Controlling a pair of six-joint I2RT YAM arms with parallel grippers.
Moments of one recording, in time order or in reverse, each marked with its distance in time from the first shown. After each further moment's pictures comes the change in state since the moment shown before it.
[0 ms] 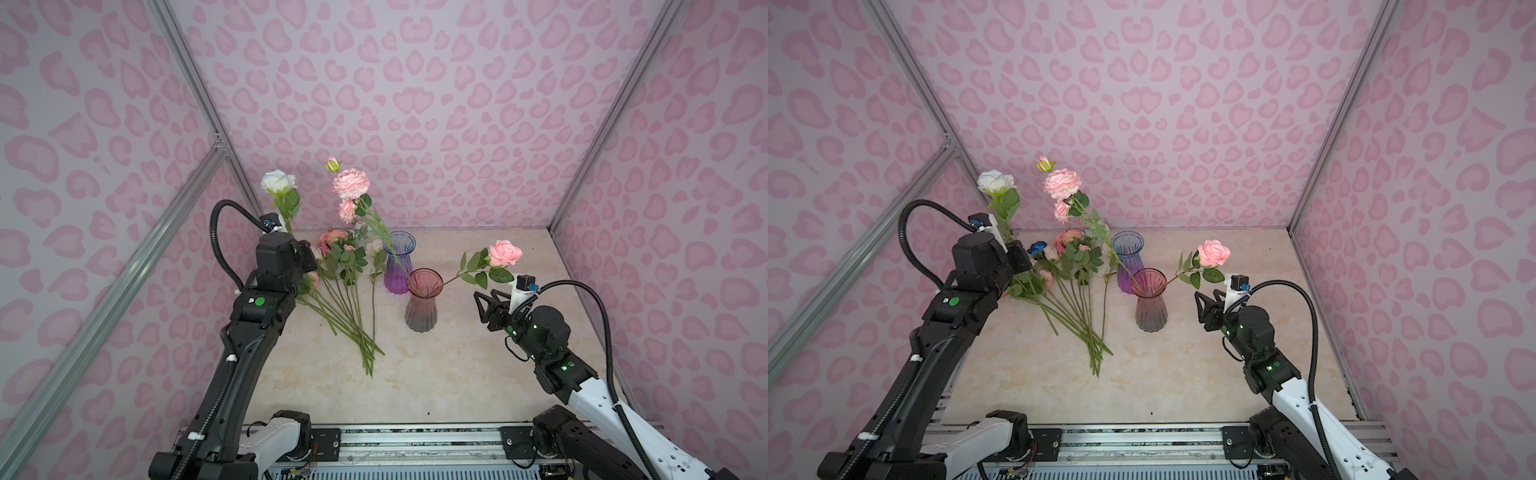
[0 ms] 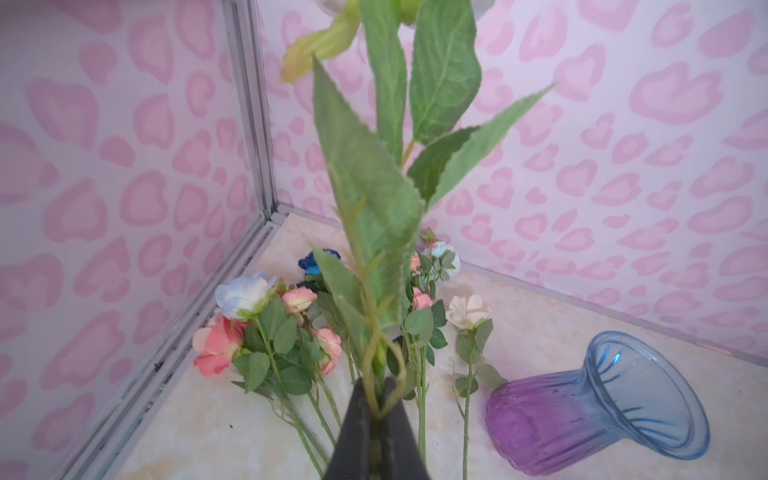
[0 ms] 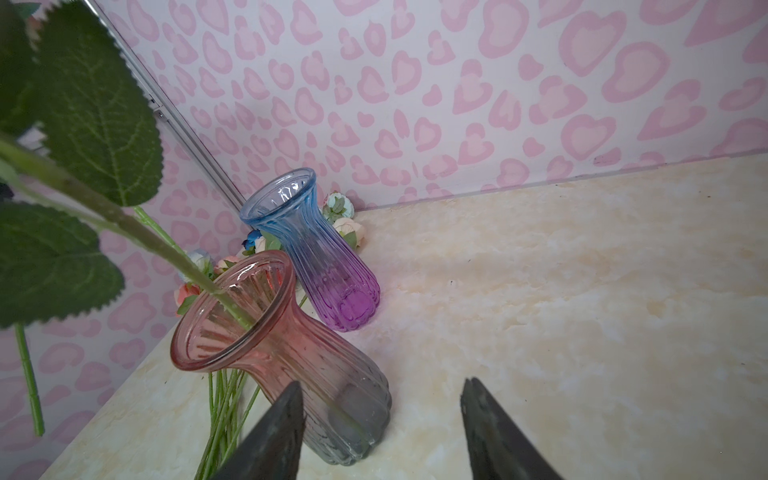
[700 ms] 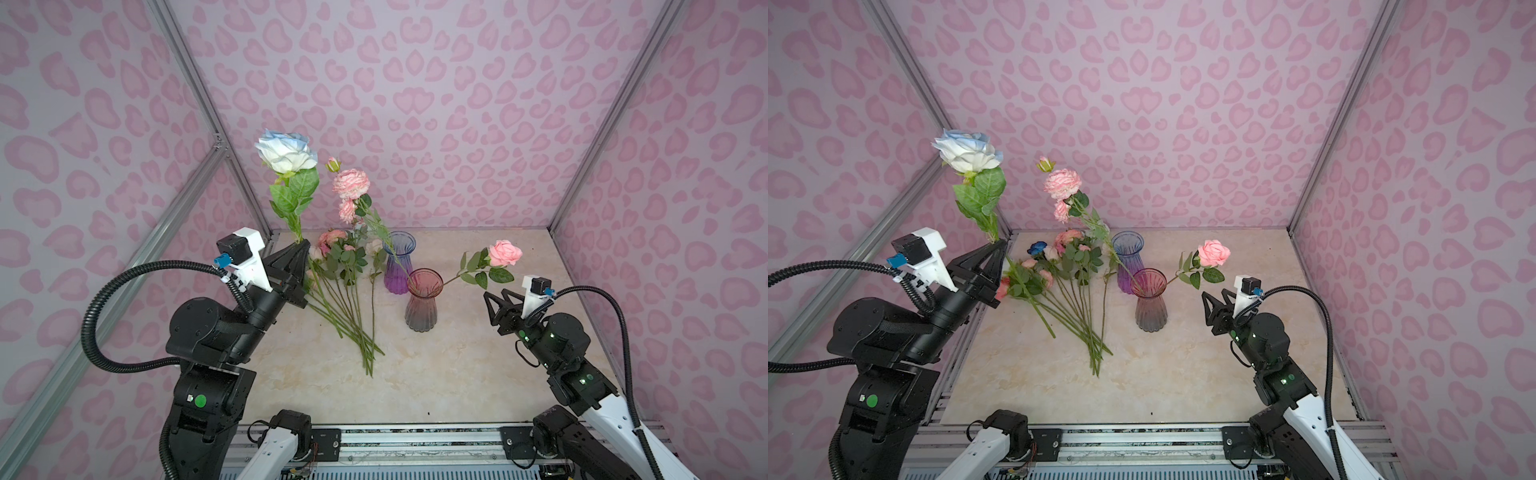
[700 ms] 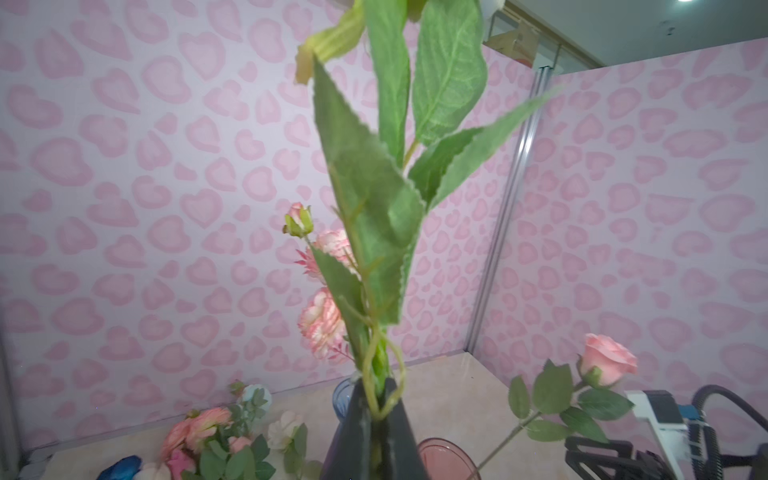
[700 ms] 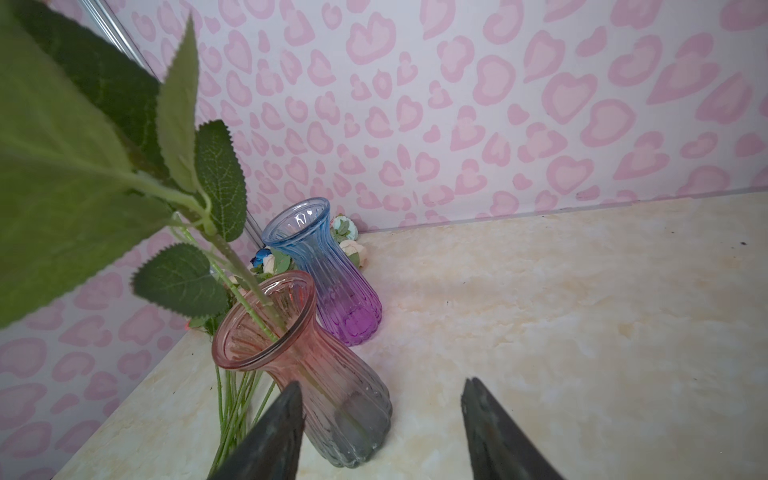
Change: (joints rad) left arm -0.102 -0.366 -0.007 0.187 0.557 0.045; right arm 0.002 -0.206 0.043 -0.188 0.035 -0.026
